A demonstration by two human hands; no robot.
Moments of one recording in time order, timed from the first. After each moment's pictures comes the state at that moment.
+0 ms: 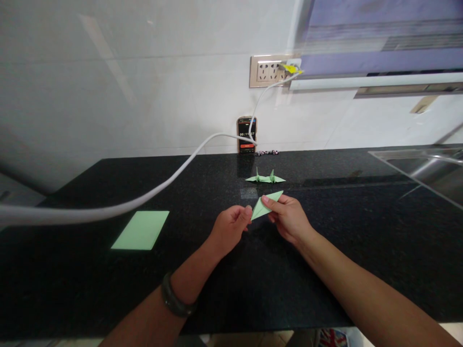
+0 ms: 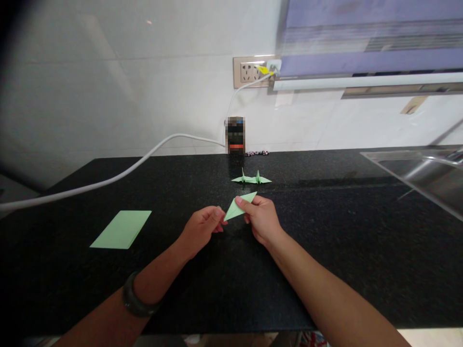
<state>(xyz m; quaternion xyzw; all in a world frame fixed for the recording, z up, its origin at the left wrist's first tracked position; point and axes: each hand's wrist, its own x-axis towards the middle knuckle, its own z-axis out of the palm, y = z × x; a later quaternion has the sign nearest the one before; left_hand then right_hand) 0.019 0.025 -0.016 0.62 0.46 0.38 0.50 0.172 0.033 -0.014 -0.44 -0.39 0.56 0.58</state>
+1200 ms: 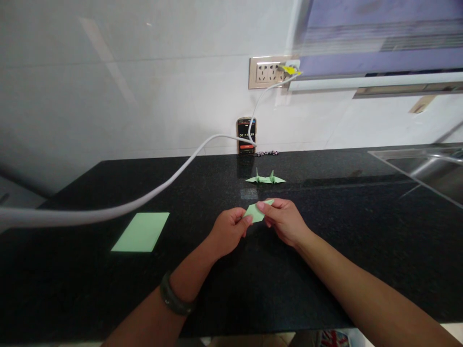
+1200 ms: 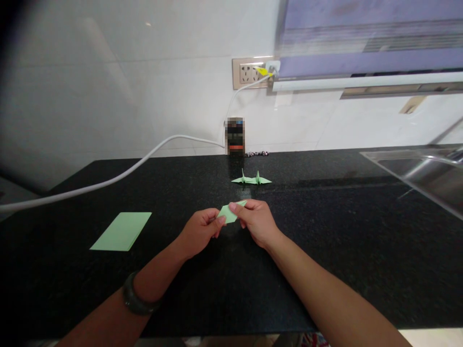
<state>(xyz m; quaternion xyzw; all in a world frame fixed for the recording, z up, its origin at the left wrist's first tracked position) 0.012 0.028 -0.009 0.69 0.45 0.31 0.48 0.168 0.029 -0.016 -0.43 -0.47 0.56 0.53</state>
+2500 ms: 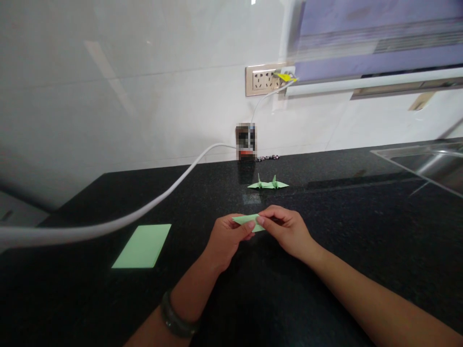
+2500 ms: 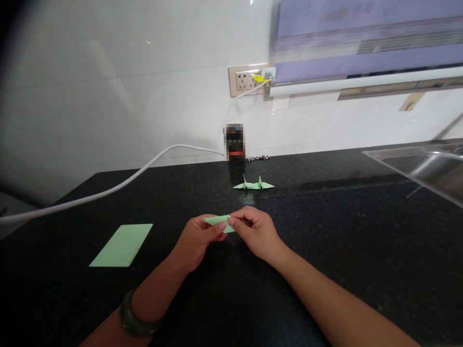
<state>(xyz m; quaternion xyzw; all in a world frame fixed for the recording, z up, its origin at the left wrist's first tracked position) 0.012 0.030 -0.009 0.47 0.41 0.44 0.65 0.168 0.025 -0.016 -0.44 -0.67 0.34 0.49</state>
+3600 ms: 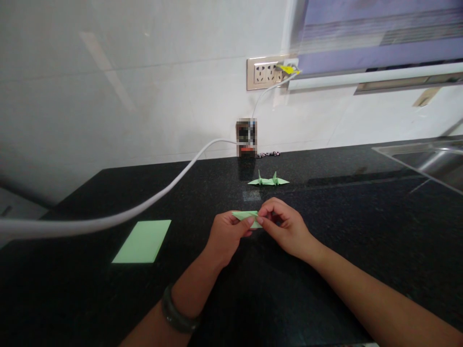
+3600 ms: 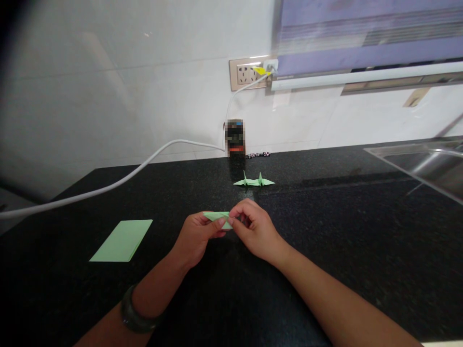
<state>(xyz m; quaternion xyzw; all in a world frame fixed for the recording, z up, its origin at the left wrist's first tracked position) 0.015 0.028 -0.006 0.48 0.44 0.43 0.63 0.169 0.022 -0.012 -0.43 -0.72 0.27 0.47</state>
